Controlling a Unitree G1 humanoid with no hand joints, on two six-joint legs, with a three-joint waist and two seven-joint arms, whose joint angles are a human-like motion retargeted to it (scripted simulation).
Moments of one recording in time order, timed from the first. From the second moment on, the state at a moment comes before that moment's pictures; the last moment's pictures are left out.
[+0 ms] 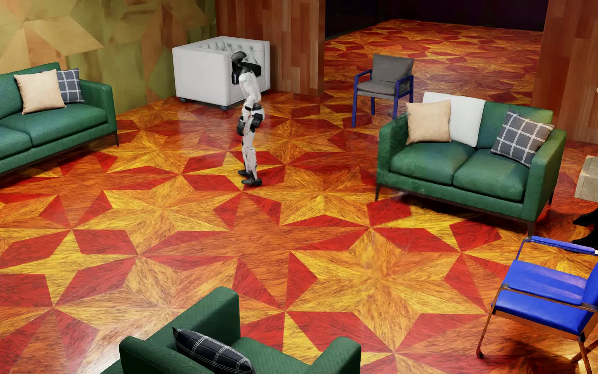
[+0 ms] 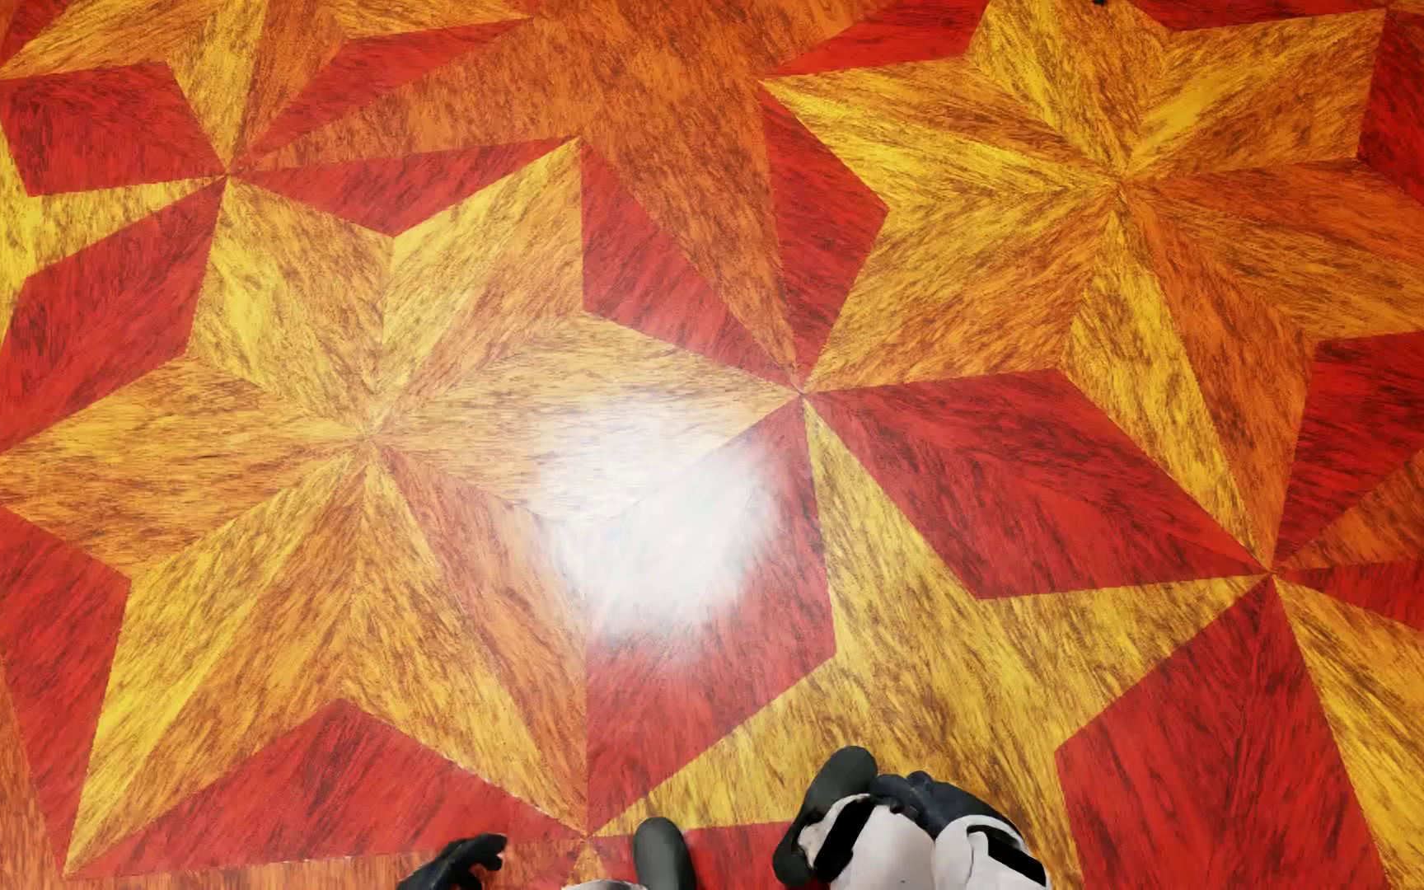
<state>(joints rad) -0.42 -0.68 0.00 -0.10 -0.39 -0.06 0.36 -0.51 0.10 0.33 0.57 0.14 -0.12 -0.32 -0.09 0.08 -0.27 0.08 -0.10 -0.10 0.50 0.67 0.76 0.65 -0.53 0.18 0.36 0.07 -0.05</state>
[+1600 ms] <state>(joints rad) -0.20 -0.73 -0.07 -0.38 0.23 -0.05 -0.13 0.09 0.04 0.44 0.57 -0.05 0.52 -0.44 -0.04 0.09 -0.18 0.16 0.25 -0.06 0.04 0.49 0.60 0.64 -0.66 0.11 0.35 0.04 -0.01</state>
